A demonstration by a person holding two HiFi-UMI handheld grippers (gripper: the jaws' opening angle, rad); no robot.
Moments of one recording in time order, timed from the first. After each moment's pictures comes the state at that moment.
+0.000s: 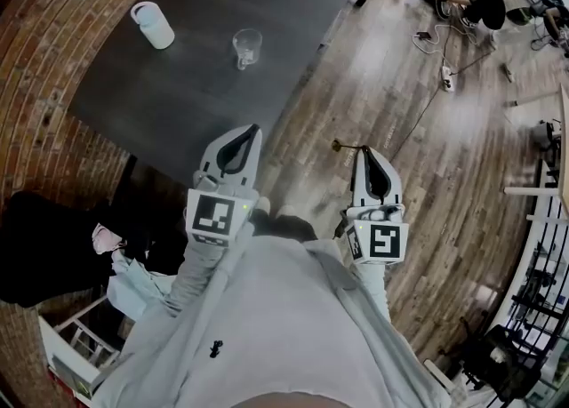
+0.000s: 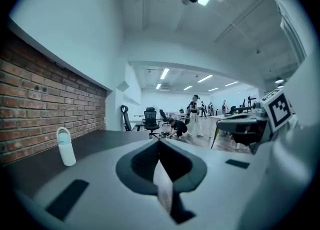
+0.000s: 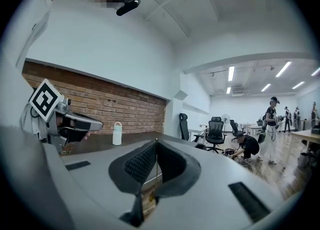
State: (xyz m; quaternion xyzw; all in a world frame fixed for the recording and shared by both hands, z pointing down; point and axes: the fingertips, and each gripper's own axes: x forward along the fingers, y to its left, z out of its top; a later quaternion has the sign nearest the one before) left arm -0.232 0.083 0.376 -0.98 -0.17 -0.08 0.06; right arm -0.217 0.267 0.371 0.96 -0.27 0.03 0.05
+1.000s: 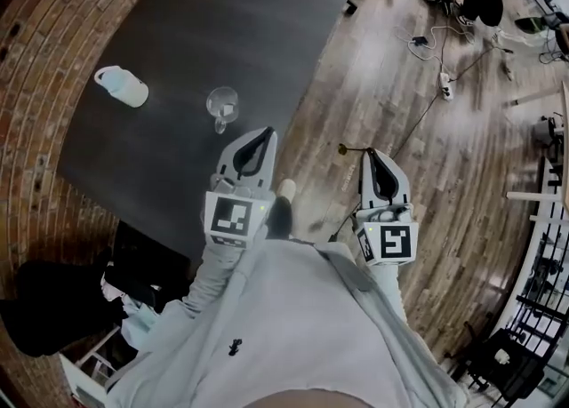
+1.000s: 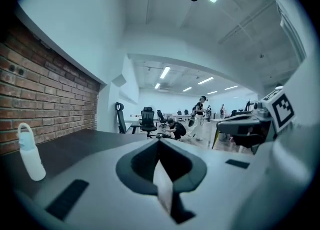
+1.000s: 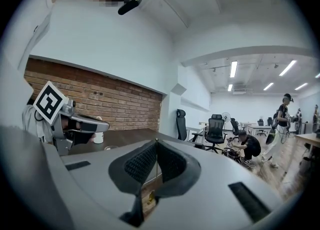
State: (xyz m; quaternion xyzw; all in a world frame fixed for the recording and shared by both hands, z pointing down) left arm -0.038 0.108 0.387 -0.98 -0.18 -0.09 0.02; right arm -0.037 0.277 0.378 0.96 -0.27 0.05 0.07
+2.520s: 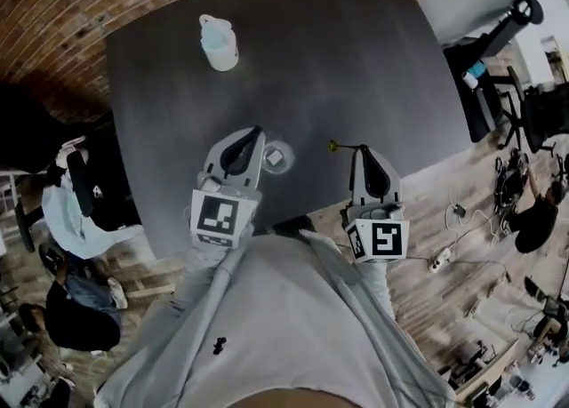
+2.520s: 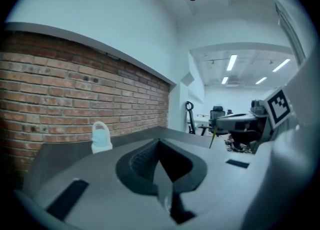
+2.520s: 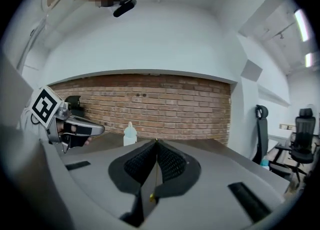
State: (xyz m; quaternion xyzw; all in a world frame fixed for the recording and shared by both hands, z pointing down) left arm 0.045 -0.092 0.401 -0.97 0.23 -0.11 -0.02; right arm 0.184 0.016 0.382 0.77 -0.64 0.04 0.08
